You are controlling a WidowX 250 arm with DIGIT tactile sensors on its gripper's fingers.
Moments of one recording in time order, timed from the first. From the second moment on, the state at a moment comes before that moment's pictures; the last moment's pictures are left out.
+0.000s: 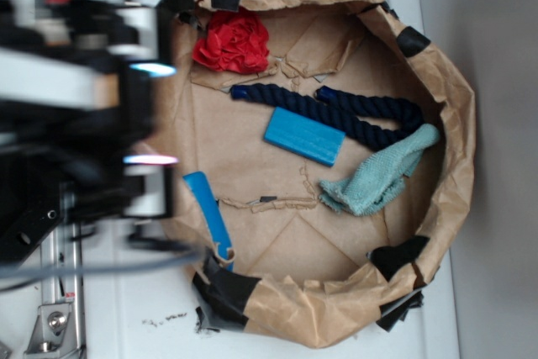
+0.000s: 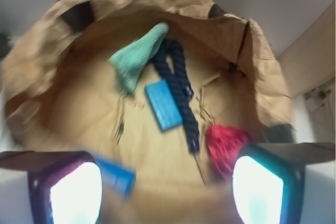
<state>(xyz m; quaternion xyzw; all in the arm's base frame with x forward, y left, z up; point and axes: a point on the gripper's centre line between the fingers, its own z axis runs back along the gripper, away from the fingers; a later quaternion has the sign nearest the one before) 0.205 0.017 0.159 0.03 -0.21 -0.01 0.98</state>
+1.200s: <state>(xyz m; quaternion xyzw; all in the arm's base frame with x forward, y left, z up) 0.312 -0.055 0.039 -0.10 -0.13 -0.03 0.99</state>
